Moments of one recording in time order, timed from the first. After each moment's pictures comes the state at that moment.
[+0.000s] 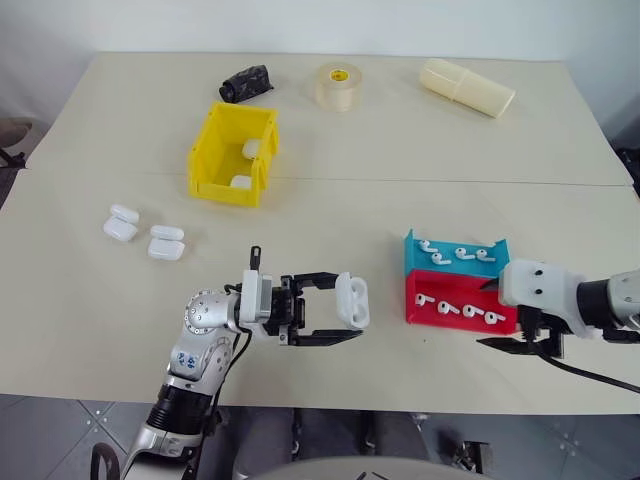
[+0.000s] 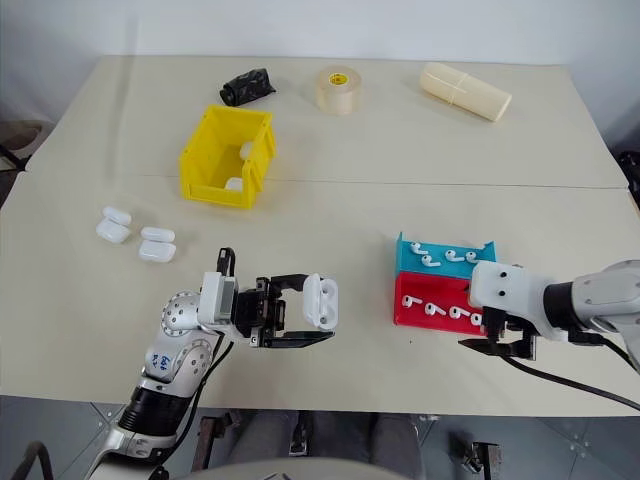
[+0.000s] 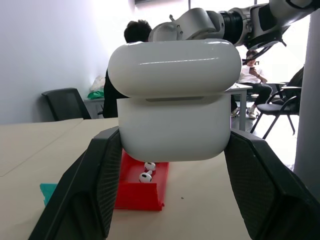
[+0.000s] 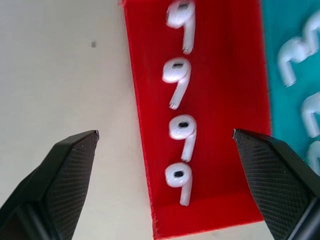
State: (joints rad) left arm -0.23 0.27 -0.16 -0.11 -0.50 -0.13 -1.21; right arm 0.00 -1.36 -0.08 -0.48 0.31 0.57 1.11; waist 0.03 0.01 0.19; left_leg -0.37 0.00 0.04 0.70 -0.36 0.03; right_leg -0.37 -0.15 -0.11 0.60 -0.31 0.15
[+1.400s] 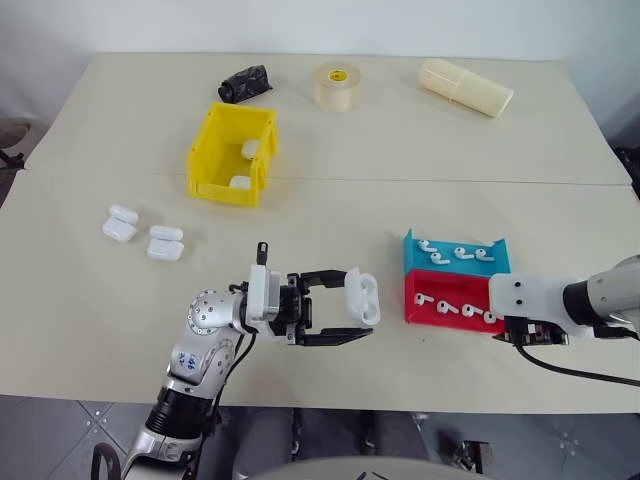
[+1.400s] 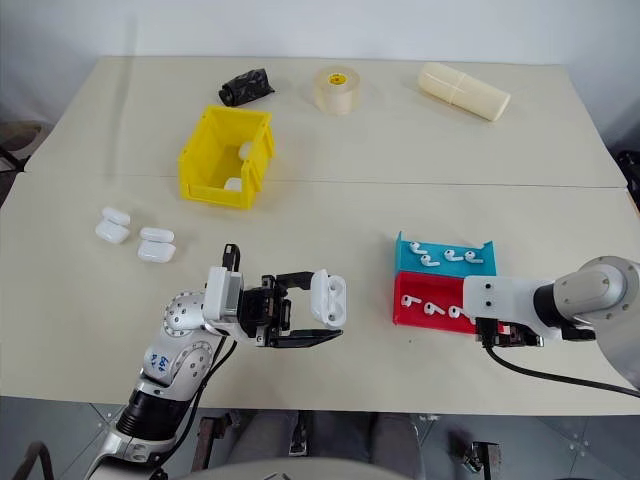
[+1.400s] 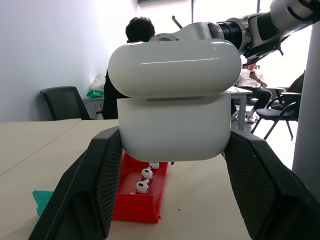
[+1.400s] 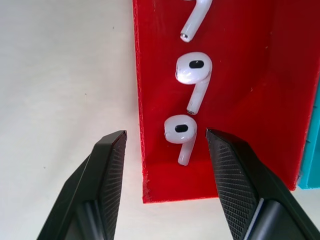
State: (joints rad) left arm -0.22 0.27 -0.18 -0.19 -0.50 -0.04 -1.14; right arm -0.11 -1.36 0.08 -0.44 0.08 0.57 1.19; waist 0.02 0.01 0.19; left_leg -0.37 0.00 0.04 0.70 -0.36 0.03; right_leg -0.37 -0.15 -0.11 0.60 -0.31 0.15
